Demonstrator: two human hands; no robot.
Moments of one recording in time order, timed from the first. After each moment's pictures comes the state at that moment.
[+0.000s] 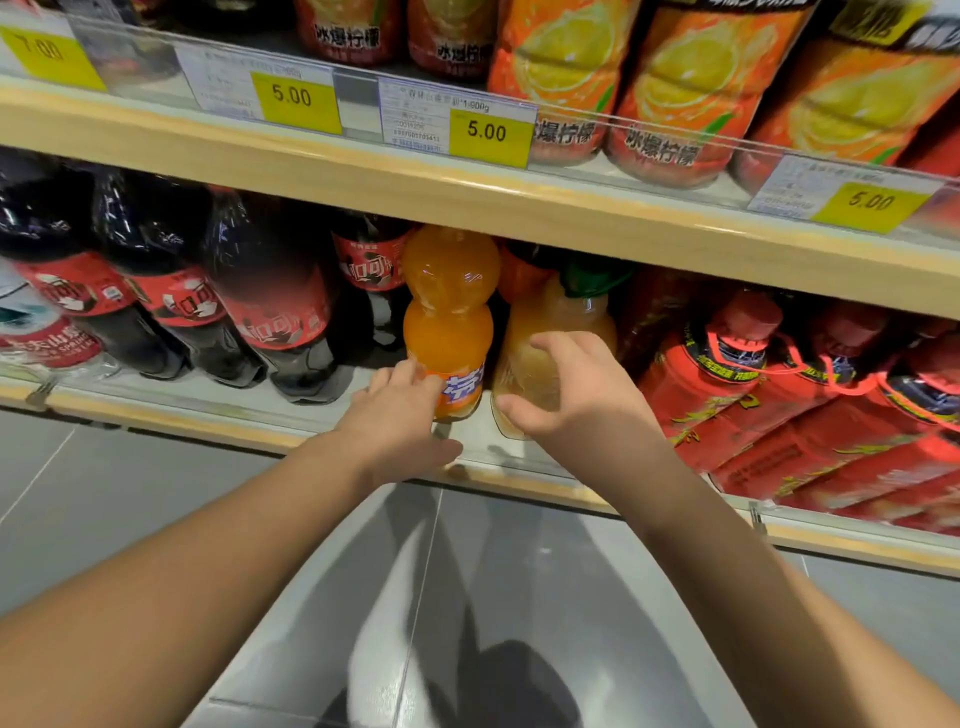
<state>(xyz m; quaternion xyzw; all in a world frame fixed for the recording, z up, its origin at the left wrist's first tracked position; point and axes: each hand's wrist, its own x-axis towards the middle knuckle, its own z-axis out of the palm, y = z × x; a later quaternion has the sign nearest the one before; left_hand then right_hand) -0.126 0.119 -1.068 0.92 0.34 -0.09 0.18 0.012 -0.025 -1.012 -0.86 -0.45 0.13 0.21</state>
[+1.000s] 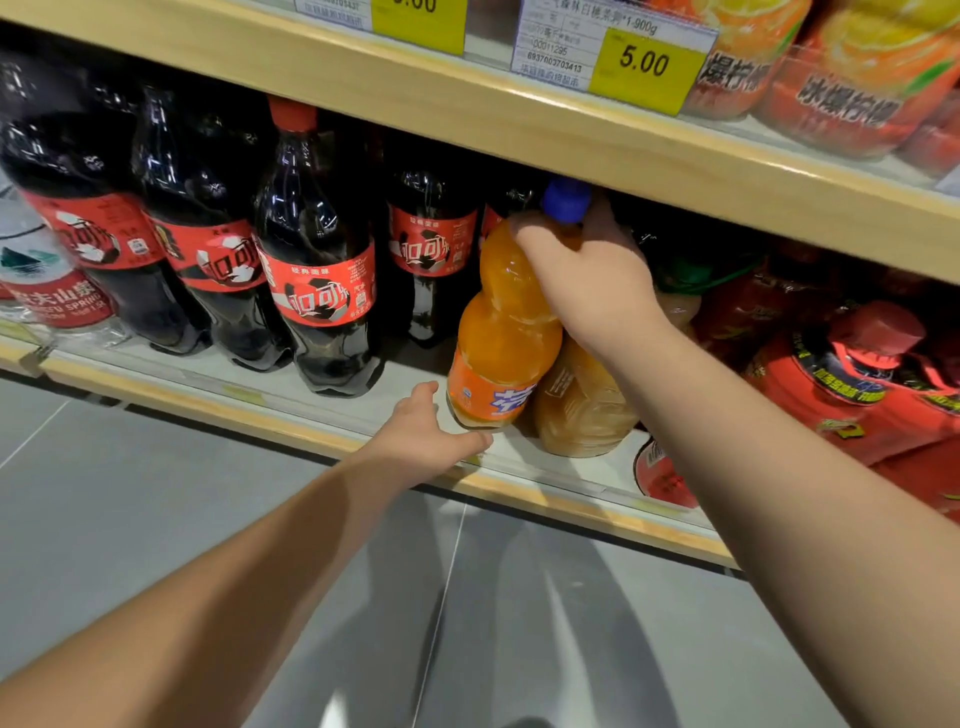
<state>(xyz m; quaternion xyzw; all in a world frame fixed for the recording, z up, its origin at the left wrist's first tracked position) -0.142 0.153 -1.160 0.72 0.47 0.02 0.51 0.003 0.093 -1.000 -0.82 -0.38 0.10 0.41</state>
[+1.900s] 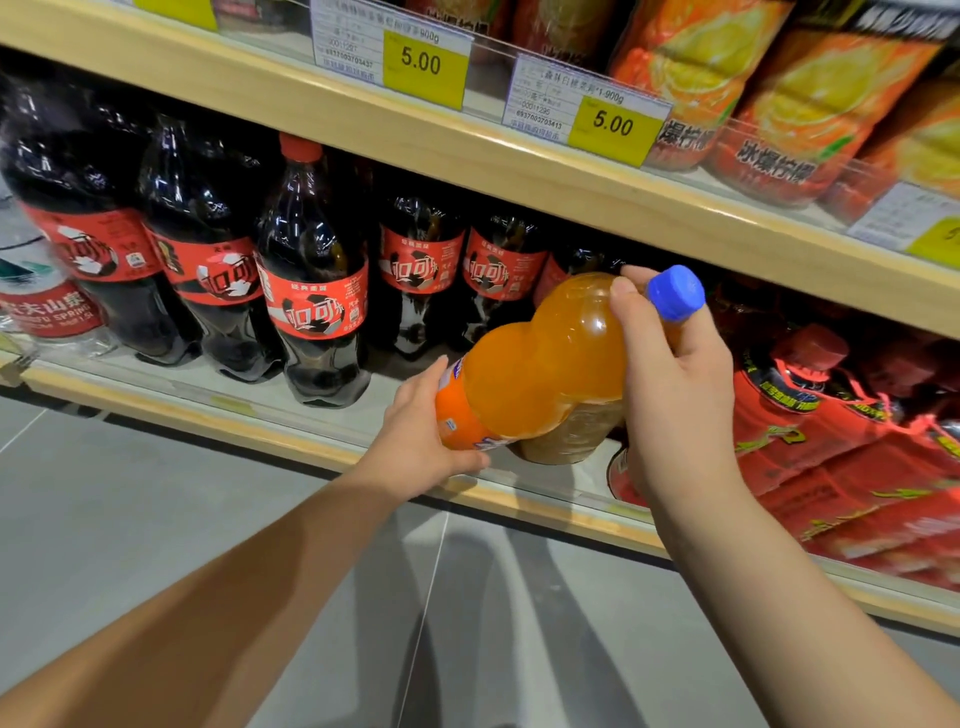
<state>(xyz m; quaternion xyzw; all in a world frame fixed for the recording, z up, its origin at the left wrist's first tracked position) -0.146 0.142 -1.145 0.77 0.35 0.14 0.51 -0.044 -0.001 -0.986 -0.72 -0.25 0.11 0.64</state>
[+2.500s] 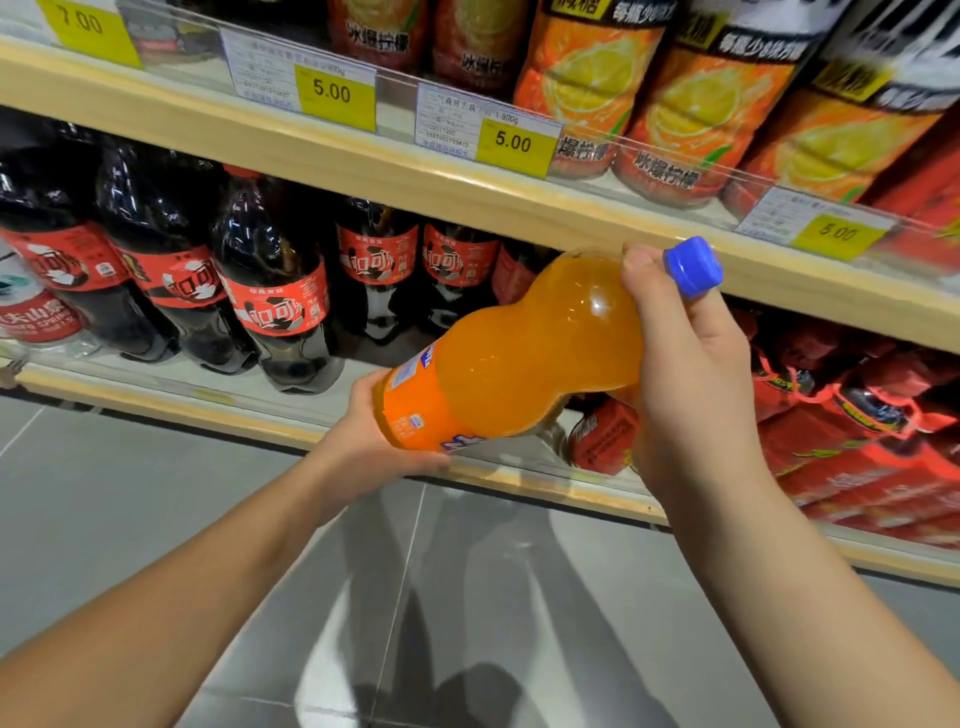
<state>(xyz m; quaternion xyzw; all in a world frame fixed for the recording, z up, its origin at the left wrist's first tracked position) -0.175 0.110 -1.097 0.63 0.37 0.12 0.67 -0.027 -0.045 -0.931 -0.69 -0.19 0.19 0.68</state>
